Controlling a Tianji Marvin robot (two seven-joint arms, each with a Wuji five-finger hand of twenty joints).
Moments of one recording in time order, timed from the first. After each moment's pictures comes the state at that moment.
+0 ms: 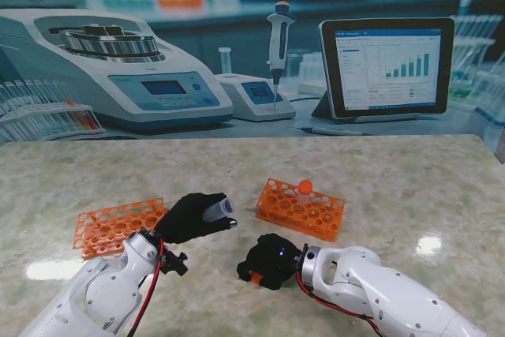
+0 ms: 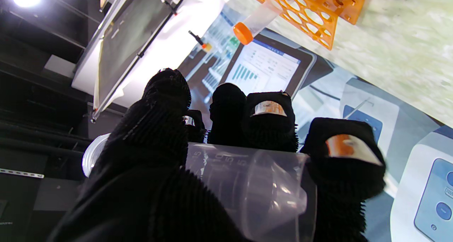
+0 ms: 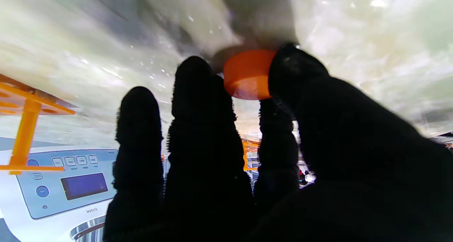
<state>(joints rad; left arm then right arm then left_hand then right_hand) 1.65 -1.12 -1.21 -1.63 0.46 -0.52 0.06 -1.29 -1.00 0.67 -1.42 -1.15 -0.45 -0.17 0.96 -0.36 0.22 -0.01 0.62 -0.11 1.27 1.48 1.02 0.00 0.91 1.19 1.05 0.03 1.27 1.14 1.01 0.22 1.72 0.69 0.72 -0.79 0.93 -0.20 0.77 -0.16 0.72 0.49 1.11 0.07 0.36 0.79 1.17 -0.02 0.57 0.88 0.74 0.13 1.18 0.65</state>
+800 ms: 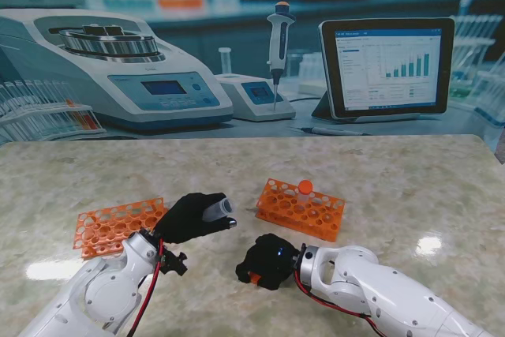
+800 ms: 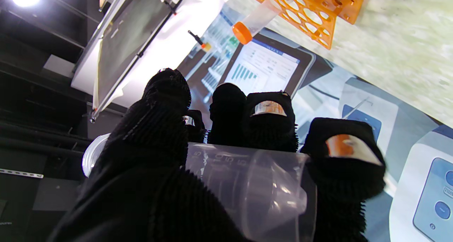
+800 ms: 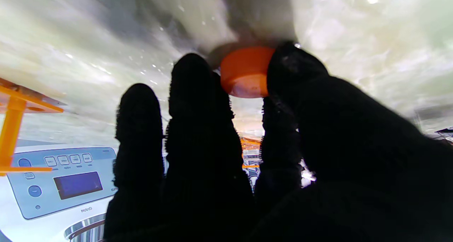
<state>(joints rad) 1.65 -1.12 -1.22 -1.63 0.46 -0.52 0.07 -1.26 -1.01 0.64 -1.40 -1.14 -0.45 -0.20 0.96 -0.36 0.22 -0.01 0.62 -0.11 1.27 1.48 1.02 0.00 0.91 1.19 1.05 0.03 1.27 1.14 1.01 0.22 1.72 0.69 0.73 -0.81 0.95 -0.22 0.82 -0.19 0.74 0.50 1.16 0.10 0.36 0.77 1.21 -0.01 0.60 0.88 0.78 0.12 1.18 0.64</state>
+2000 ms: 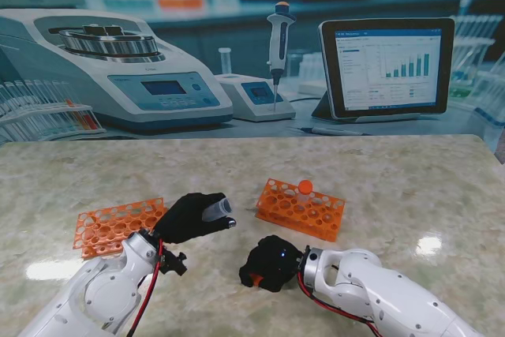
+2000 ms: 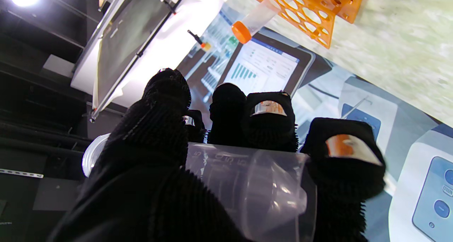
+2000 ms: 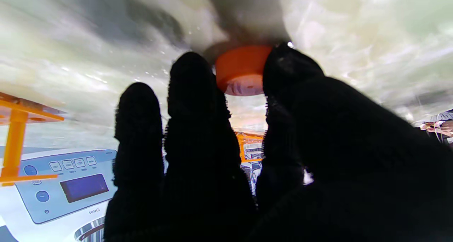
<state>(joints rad) 1.65 -1.12 -1.22 -1.63 0.46 -0.52 0.07 -1.31 -1.02 0.70 -1.39 -1.12 -0.49 -0.20 0.96 -0.36 0.22 -0.01 0.62 -0.11 1.27 1.48 1.02 0.00 0.91 1.19 1.05 0.03 1.27 1.13 1.01 0.22 1.72 0.69 0.73 -0.82 0.98 -0.22 0.91 -0.22 0.66 0.56 1.17 0.12 0.36 0.77 1.24 -0.01 0.62 0.88 0.80 0.12 1.18 0.64</state>
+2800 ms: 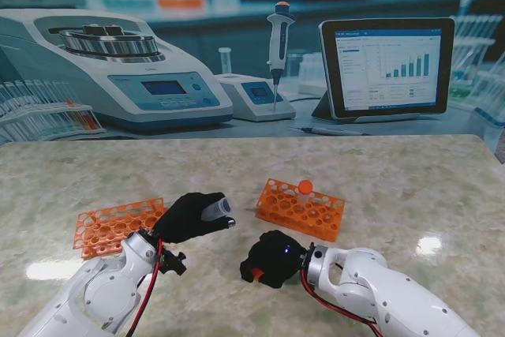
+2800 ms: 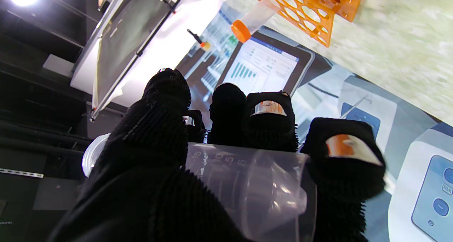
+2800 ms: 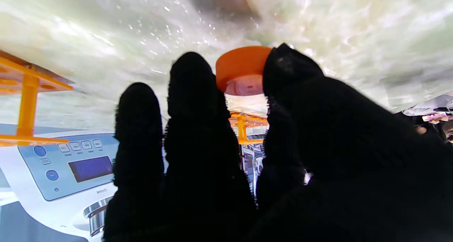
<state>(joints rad) 1.66 -1.12 -1.22 -1.63 0.46 -0.52 0.07 -1.37 -1.02 0.80 -1.46 -1.14 -0.52 -0.20 0.96 -0.36 0.22 -0.01 0.62 -0.11 1.27 1.48 1.02 0.00 0.91 1.19 1.05 0.03 1.27 1.13 1.01 0.22 1.72 0.69 0.74 -0.82 0.98 -0.22 0.92 -0.23 0.65 0.59 1.17 0.12 0.36 0.77 1.24 -0.01 0.62 0.88 0.80 0.12 1.18 0.64</state>
